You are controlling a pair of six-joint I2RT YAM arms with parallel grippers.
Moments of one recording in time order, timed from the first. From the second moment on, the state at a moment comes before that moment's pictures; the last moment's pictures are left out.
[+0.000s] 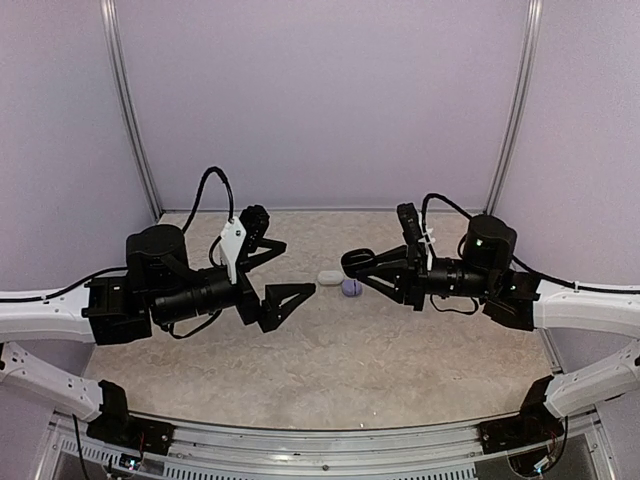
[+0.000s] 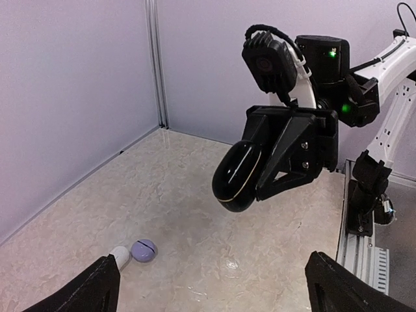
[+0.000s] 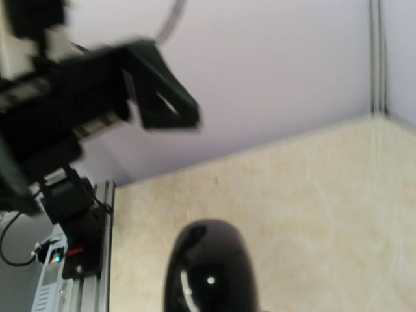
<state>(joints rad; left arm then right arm) -1.14 1.10 0.83 0.16 -0.08 0.03 0.81 1.16 0.69 0.46 -0.57 0.16</state>
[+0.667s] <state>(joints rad) -1.13 1.08 0.72 0.23 -0.19 0.01 0.77 1.64 0.84 0.29 -0.53 0.37</state>
